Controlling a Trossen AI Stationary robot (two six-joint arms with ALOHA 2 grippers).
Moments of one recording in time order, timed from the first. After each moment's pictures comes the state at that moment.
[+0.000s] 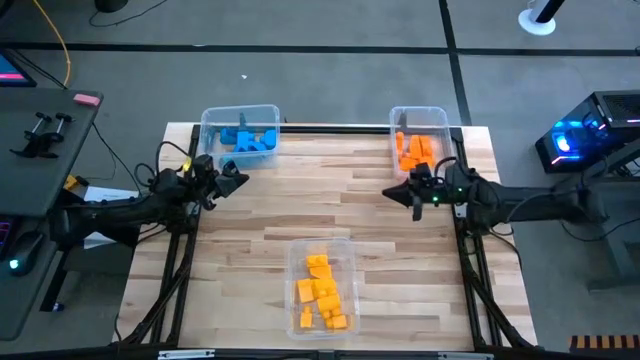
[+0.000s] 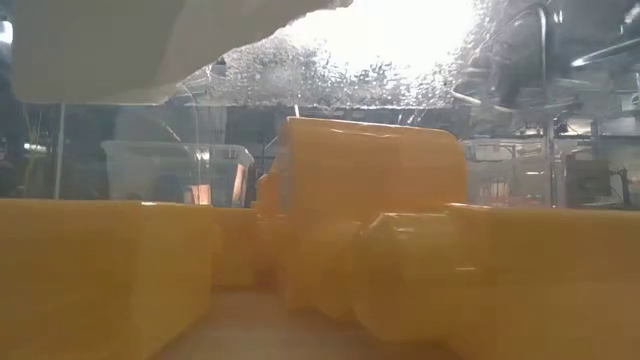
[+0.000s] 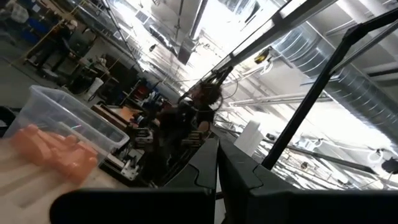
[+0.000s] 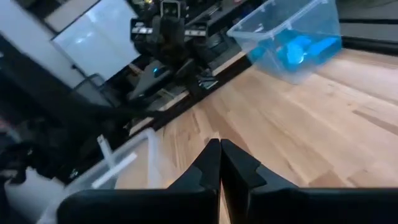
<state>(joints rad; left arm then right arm) 0.37 0.48 0.01 0.88 0.27 -0.77 -0.16 0.68 0.33 0.21 -0.10 0.56</state>
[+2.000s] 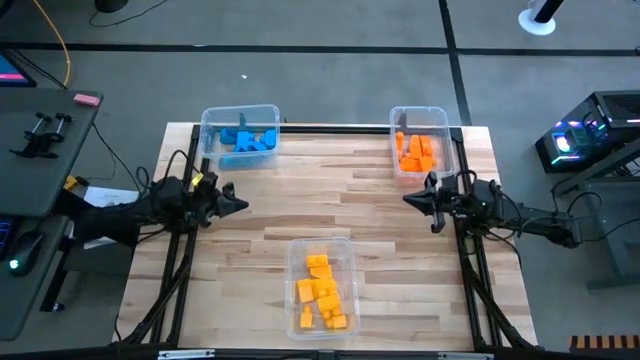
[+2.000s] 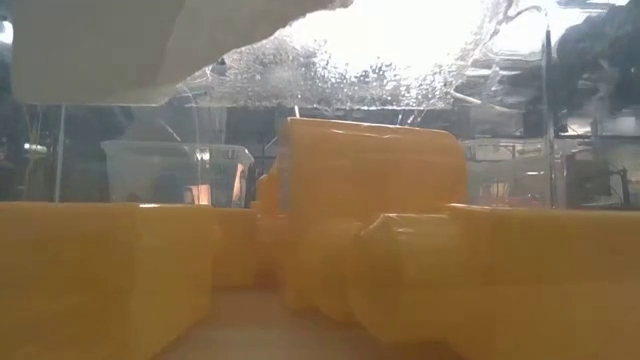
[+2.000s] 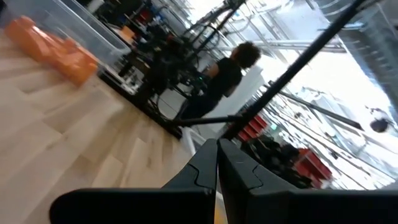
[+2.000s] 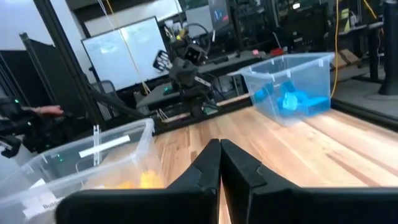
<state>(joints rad) 0.17 0.00 0.01 0.12 0.25 -0.77 -0.18 0.01 0.02 0.06 -0.12 0.29</state>
